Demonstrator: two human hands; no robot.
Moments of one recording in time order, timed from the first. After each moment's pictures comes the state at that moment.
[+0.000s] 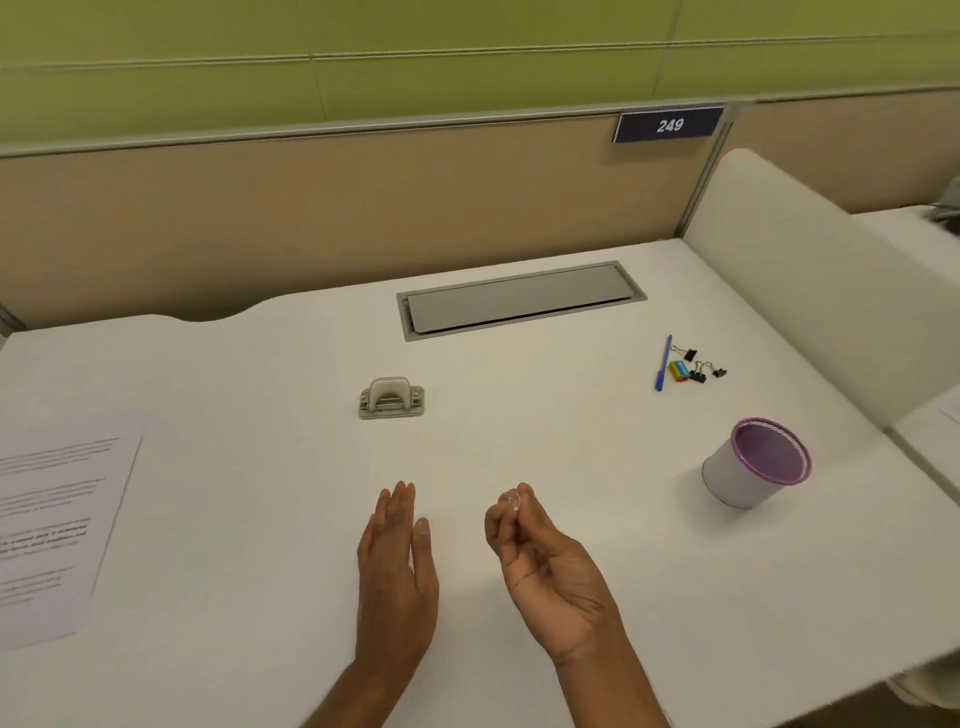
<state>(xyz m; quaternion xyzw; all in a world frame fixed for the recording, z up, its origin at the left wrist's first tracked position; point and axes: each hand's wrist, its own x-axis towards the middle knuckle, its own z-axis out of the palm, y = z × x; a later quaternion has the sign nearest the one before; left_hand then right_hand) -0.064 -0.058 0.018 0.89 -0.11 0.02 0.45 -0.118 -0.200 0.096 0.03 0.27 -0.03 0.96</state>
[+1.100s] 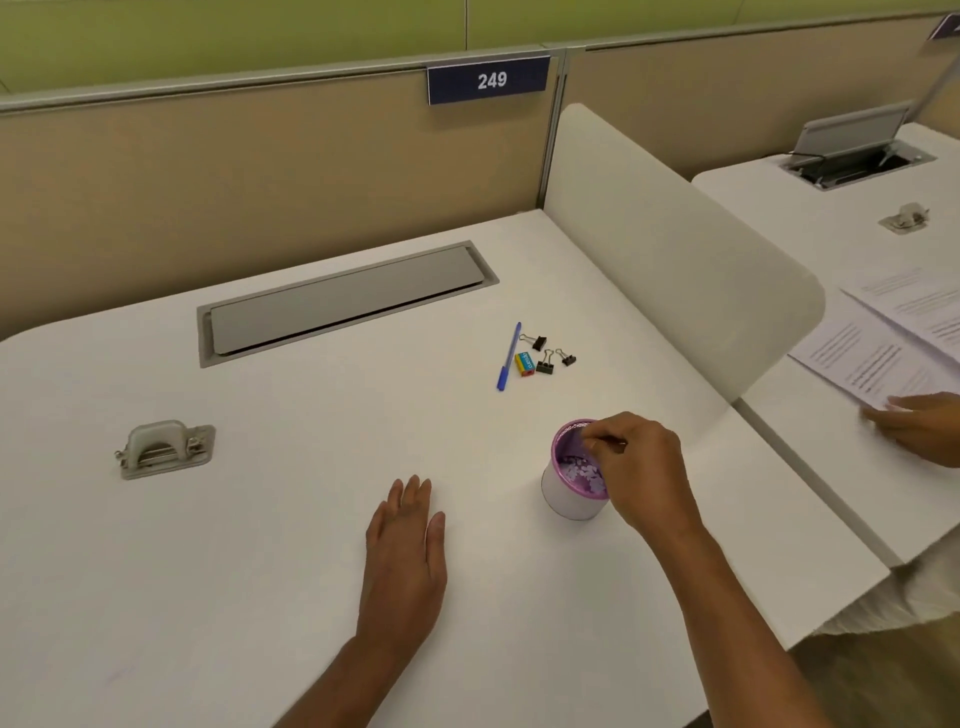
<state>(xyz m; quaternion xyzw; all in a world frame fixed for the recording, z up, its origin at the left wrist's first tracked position) -0.079 -0.291 -0.040 0.90 -0.25 -0.04 0.36 -0.157 -0.528 0.069 -0.81 0.40 -0.17 0.39</state>
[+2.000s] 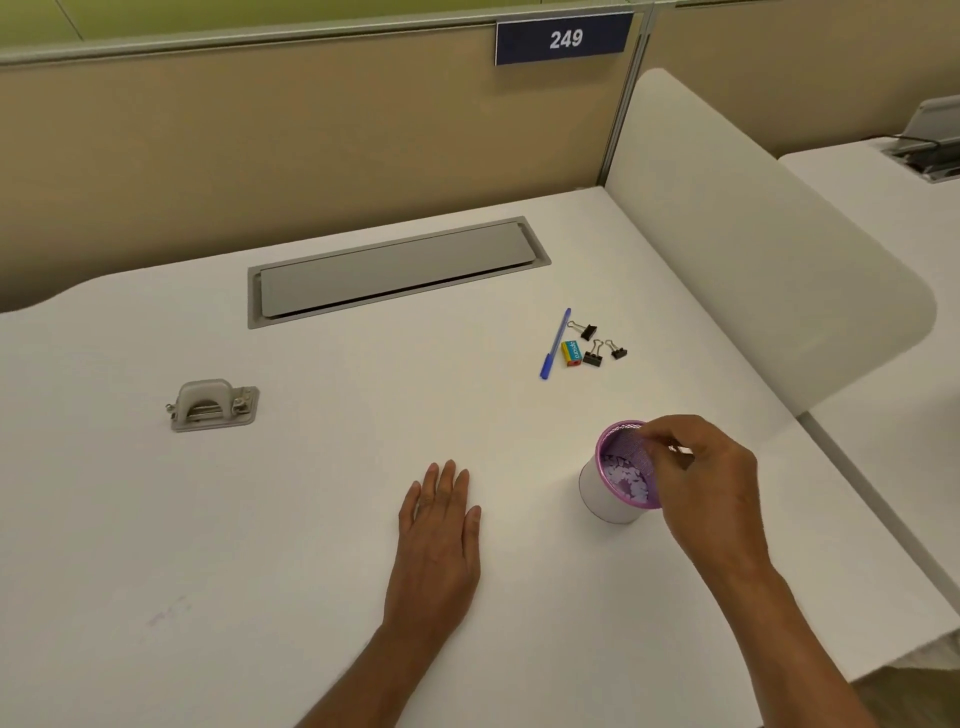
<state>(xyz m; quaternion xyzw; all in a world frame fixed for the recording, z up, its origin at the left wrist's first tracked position) -0.081 -0.291 -0.053 0.92 -0.29 -0.01 0.27 -0.167 -0.528 0.064 -0.83 0.33 -0.25 0.38</state>
